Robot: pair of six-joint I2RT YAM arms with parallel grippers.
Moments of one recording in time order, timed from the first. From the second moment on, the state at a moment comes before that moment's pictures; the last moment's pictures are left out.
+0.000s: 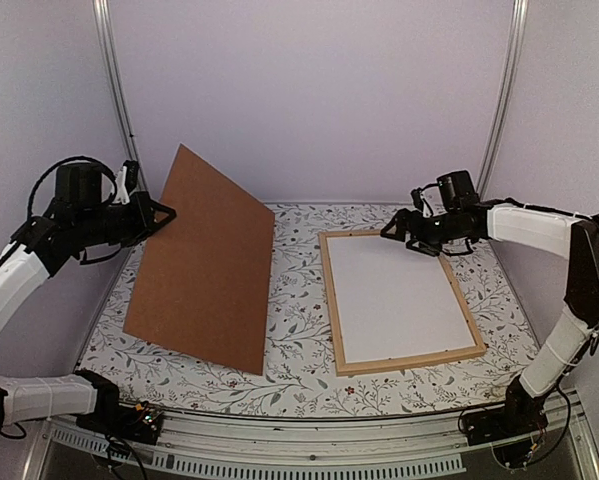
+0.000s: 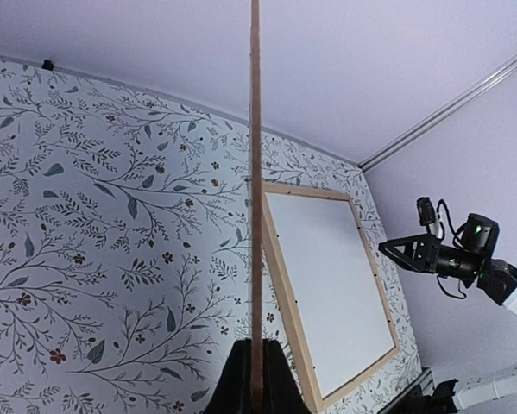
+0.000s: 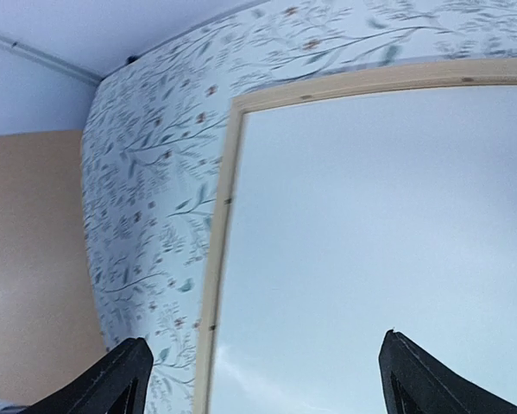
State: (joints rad) left arm -0.30 0.99 1.03 -0.50 0.26 -0.61; right arm 0.35 1.68 1.20 -0.28 -0.44 0.47
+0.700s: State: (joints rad) left arm -0.29 0.93 0.89 -0.16 0.36 -0.73; right arm 0.06 1.67 1.01 -0.40 -0.24 0.34
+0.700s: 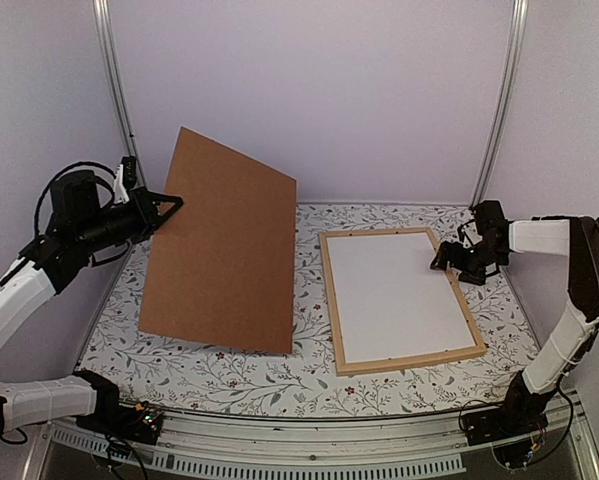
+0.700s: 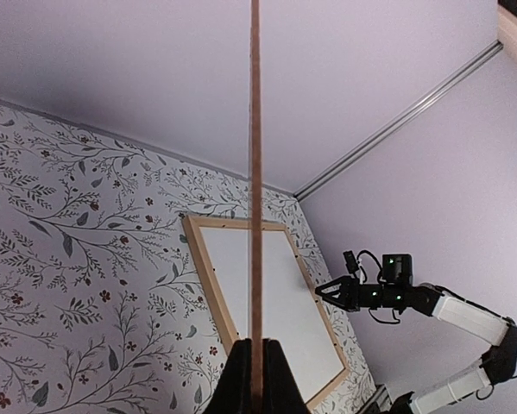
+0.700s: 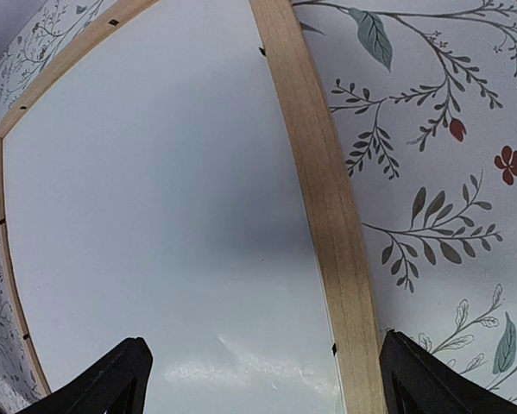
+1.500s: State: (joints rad) left arm -0.29 0.93 0.75 0.00 0.34 -0.85; right arm 0.09 1.71 0.89 -0.24 -0.32 0.31
